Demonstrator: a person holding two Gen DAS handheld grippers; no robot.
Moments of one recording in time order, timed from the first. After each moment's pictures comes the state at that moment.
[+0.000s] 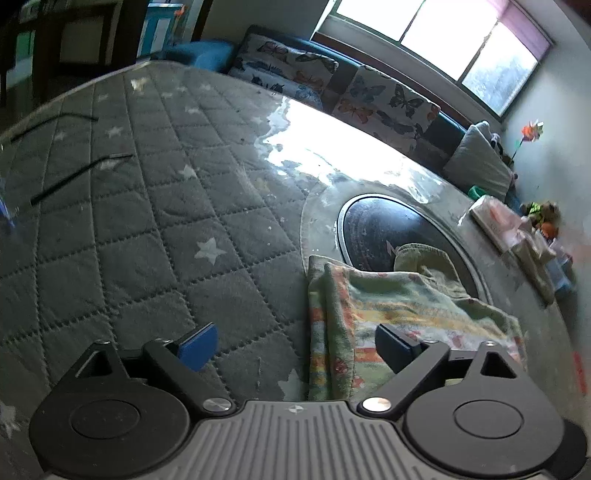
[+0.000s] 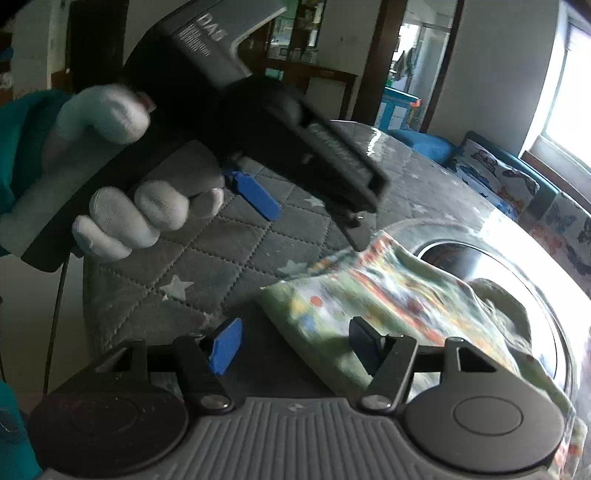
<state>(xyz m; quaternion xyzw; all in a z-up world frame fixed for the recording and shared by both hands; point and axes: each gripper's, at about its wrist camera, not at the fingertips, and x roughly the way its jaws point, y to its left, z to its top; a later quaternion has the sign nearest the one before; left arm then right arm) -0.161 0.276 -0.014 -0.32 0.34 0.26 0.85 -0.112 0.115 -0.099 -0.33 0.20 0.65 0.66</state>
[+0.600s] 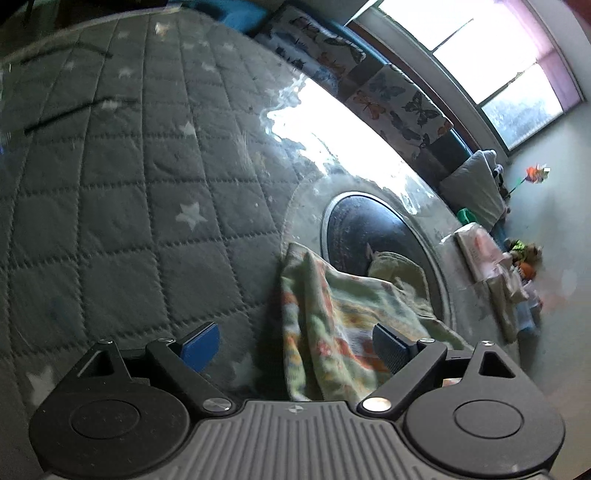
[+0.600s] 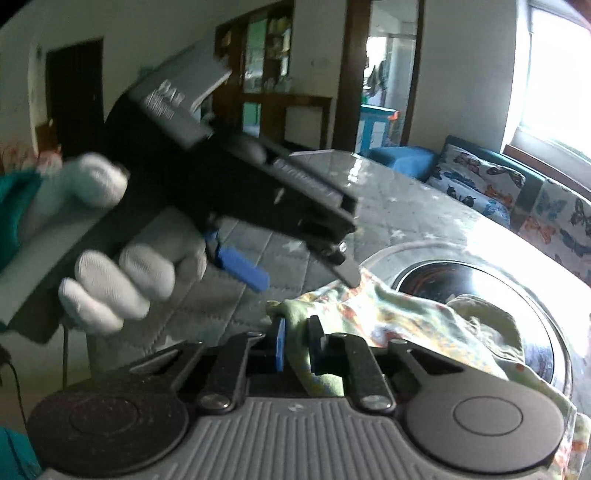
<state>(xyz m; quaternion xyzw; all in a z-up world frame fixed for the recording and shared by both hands) -0.156 0.283 -0.012 -0.45 0.32 0.24 0.80 -0.090 0.098 -0.070 -0.23 0.21 0.65 0.69</state>
